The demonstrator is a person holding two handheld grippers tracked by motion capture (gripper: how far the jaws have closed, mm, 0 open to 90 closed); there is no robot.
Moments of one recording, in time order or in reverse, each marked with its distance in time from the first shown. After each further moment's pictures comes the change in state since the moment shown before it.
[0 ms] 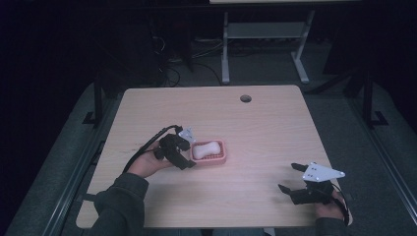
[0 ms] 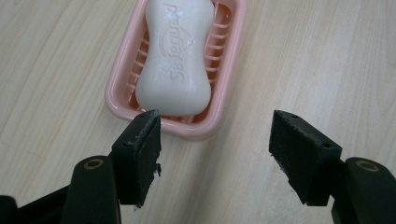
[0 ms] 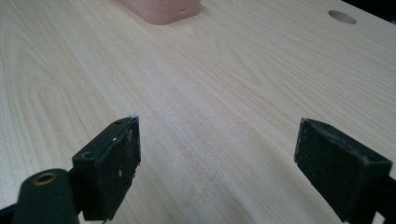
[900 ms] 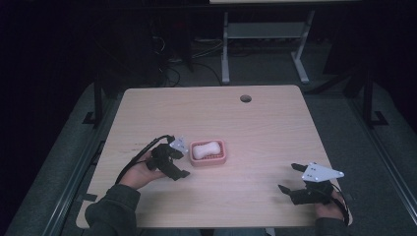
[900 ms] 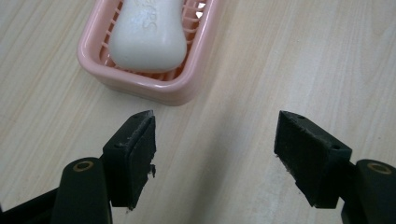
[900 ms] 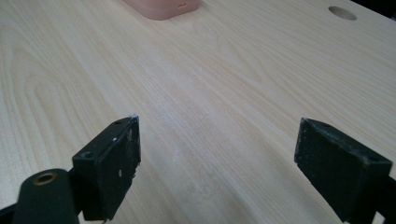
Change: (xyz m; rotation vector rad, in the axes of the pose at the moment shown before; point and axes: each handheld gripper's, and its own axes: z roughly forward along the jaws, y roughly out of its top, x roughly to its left) left arm -0.017 -0.030 -0.004 -0.008 -0.002 -0.018; right arm 0.001 0.000 0.001 0.015 -0.006 -0.002
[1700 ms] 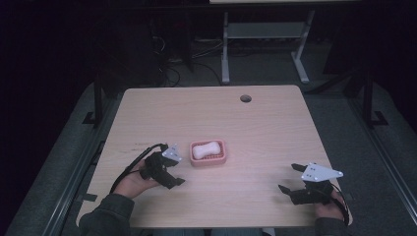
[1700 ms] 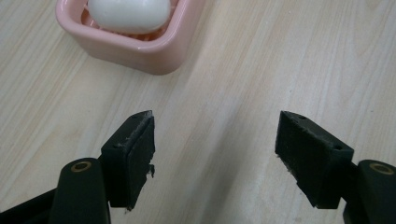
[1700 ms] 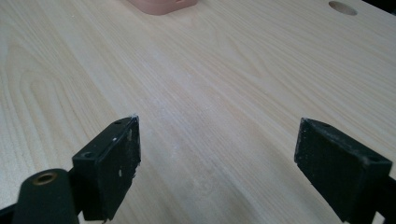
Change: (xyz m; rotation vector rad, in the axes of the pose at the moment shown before) left arm -0.011 -0.026 0.001 -0.016 0.003 -0.029; right arm 0.000 -0.001 0.001 0.016 -0.005 0.003
